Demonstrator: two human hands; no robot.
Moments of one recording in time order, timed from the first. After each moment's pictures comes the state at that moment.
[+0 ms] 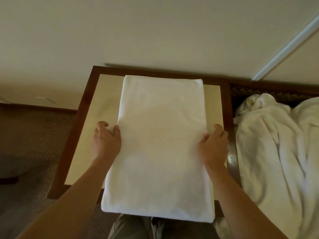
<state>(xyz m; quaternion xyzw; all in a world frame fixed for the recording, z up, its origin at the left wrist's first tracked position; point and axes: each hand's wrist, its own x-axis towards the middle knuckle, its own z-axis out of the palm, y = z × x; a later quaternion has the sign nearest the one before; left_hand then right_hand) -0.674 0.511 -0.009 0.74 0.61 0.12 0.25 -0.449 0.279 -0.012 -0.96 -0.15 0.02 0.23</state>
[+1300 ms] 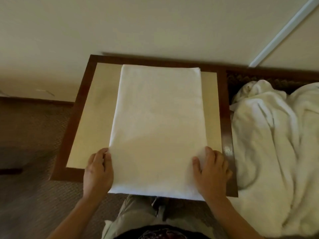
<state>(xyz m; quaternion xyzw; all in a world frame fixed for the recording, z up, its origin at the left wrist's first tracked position) -0.767 0.406 0.010 0.76 0.58 0.07 0.30 -0.543 0.182 -0.007 -0.97 -0.19 0.12 0.11</state>
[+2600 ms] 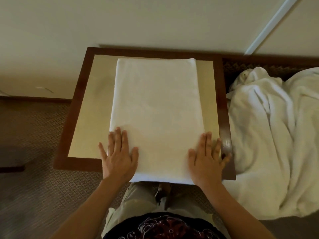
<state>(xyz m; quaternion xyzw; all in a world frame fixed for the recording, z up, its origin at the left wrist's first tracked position) -0.750 0.374 -0.022 0.88 0.44 -0.12 0.12 -0.560 0.166 -0.022 -0.95 -0.24 0.19 0.04</state>
